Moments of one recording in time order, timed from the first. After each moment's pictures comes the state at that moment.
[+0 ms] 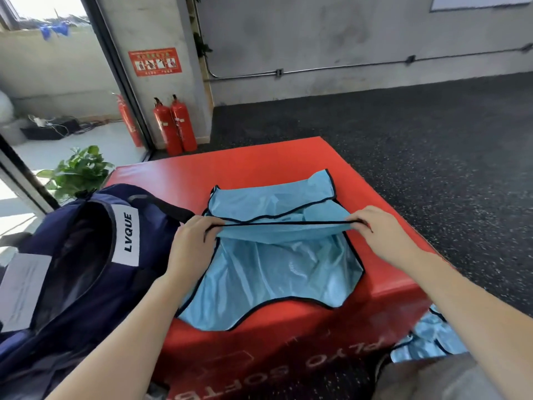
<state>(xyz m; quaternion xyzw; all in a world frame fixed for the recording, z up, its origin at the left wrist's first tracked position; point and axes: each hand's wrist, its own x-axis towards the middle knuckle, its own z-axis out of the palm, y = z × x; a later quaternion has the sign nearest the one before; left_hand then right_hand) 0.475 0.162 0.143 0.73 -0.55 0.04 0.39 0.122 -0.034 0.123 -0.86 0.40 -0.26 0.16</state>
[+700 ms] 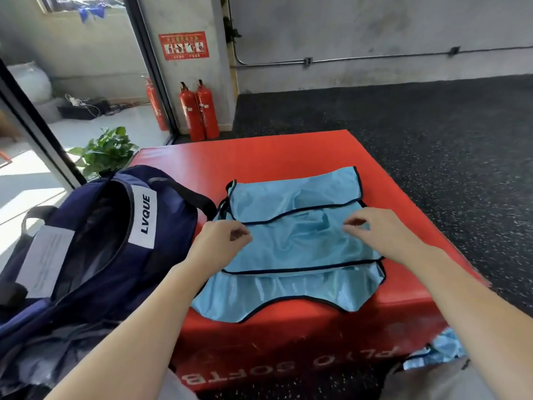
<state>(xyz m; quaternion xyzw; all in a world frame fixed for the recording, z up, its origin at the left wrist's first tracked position) 0.468 0.160 0.132 0.78 -0.53 -0.11 0.31 0.163 -0.031 0.144 -0.88 0.38 -0.17 0.22</state>
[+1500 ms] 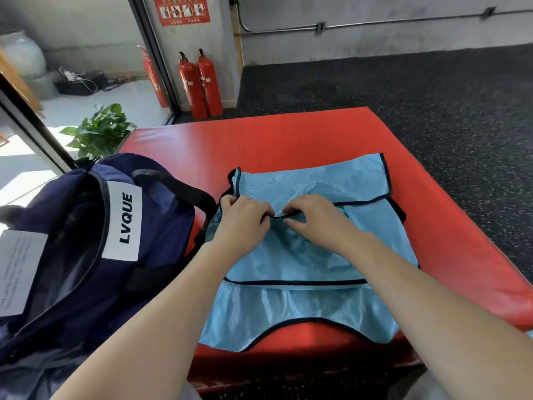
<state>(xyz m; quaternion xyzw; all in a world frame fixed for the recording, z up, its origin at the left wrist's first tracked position) 0.479 0.073 0.105 0.78 -0.60 0.04 0.18 0.315 -0.038 0.106 -0.93 0.27 -0.15 0.20</state>
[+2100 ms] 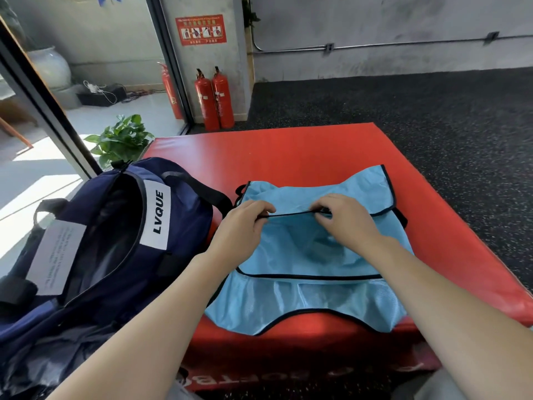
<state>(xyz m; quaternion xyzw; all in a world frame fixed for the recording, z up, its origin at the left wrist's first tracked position) 0.479 0.131 0.129 0.72 -0.59 -0.03 0.36 0.286 -0.030 0.122 -0.90 0.31 -0.24 0.17</state>
